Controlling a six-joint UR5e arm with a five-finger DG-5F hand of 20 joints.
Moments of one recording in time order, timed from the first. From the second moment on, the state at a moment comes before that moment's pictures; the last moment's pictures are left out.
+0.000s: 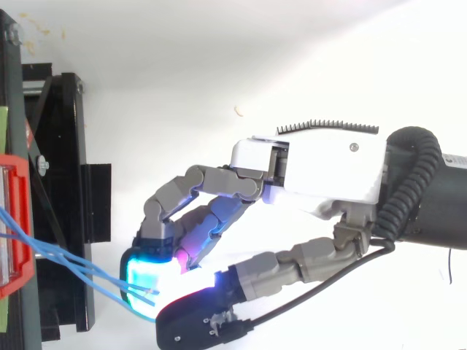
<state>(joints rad) 0.21 -2.20 -1.20 -3.01 -1.21 0.03</state>
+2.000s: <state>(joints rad) 0.21 -2.20 -1.20 -3.01 -1.21 0.03</state>
